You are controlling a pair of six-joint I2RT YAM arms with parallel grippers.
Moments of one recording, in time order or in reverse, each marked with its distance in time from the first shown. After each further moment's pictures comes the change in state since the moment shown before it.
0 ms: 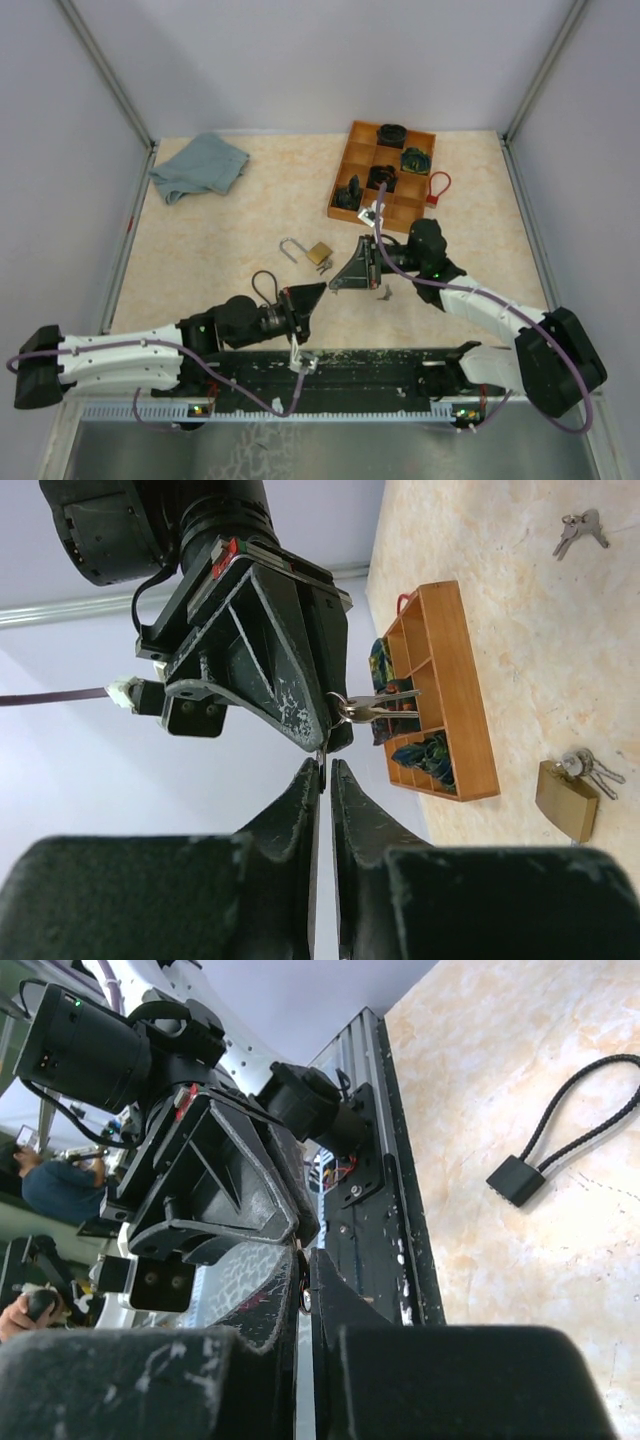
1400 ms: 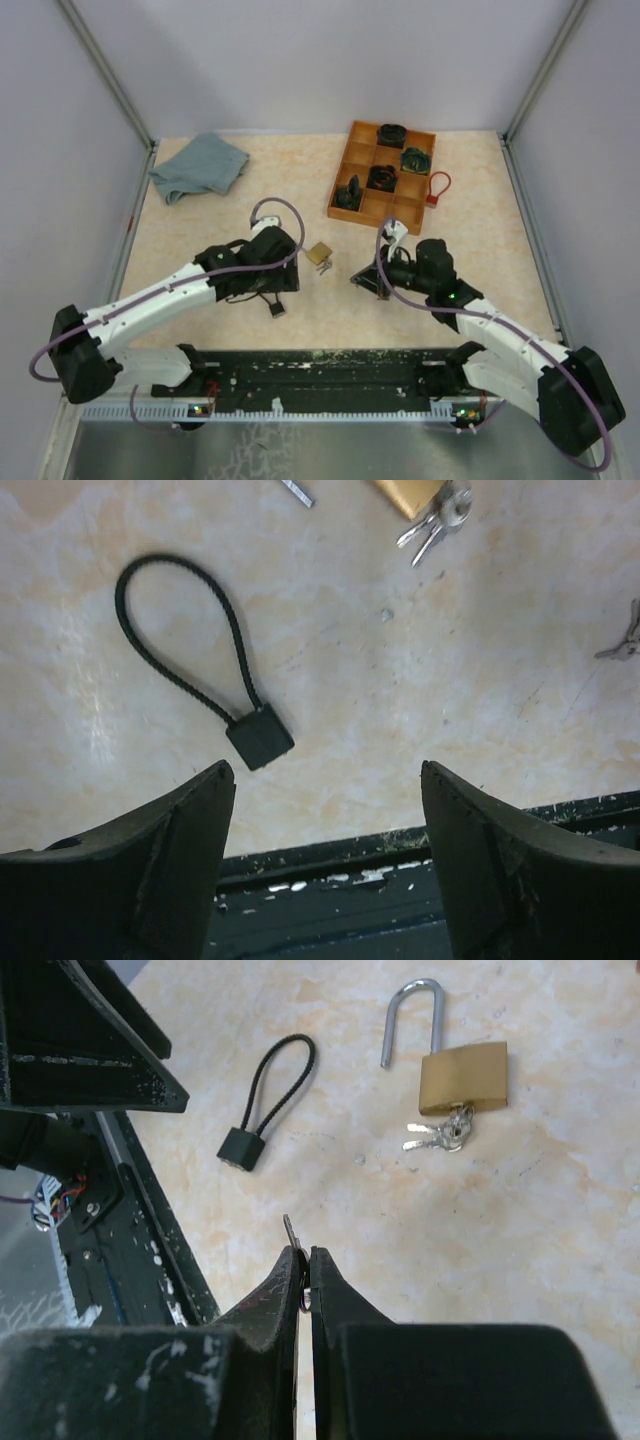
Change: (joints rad) left arm 0.381 0.389 0.603 -1.054 -0.259 -2.387; right arm -0.014 -0.227 -0.130 -0.374 0.523 -0.490
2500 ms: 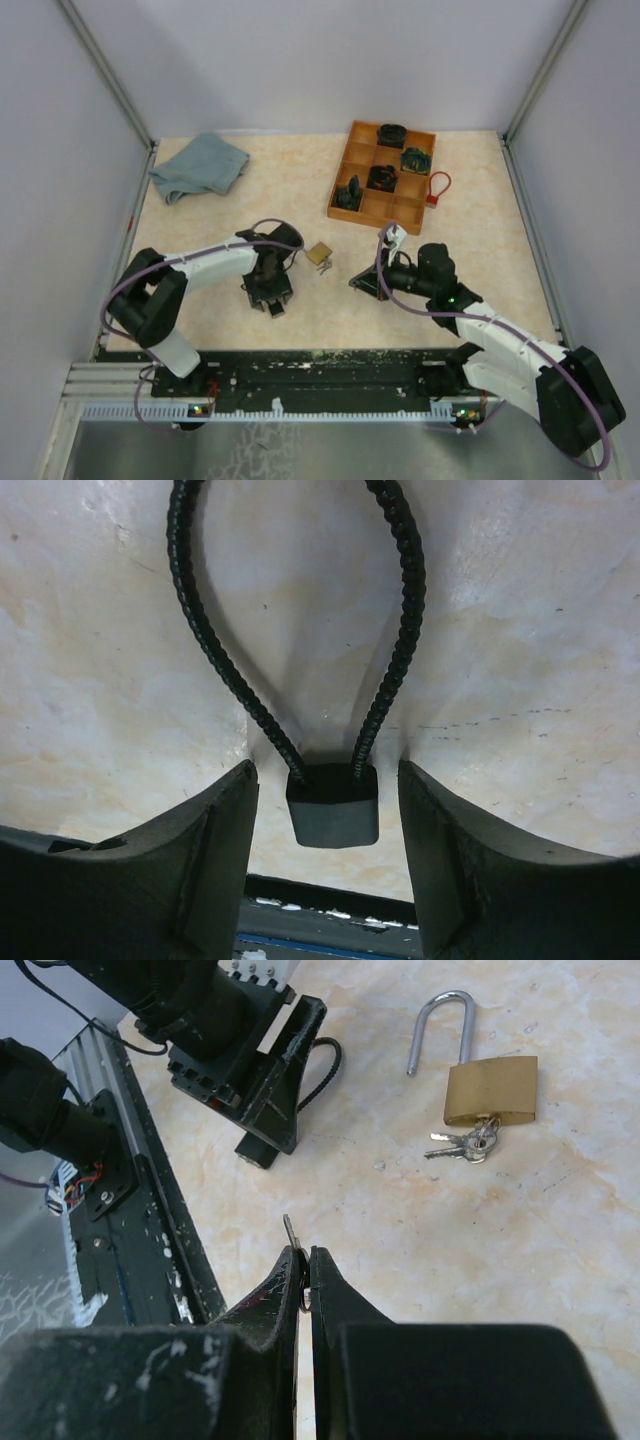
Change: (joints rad) left arm 0.220 0.407 -0.047 -0.059 0.206 -0.258; right arm 0.000 -0.004 -0.057 0.095 -0.055 -0.007
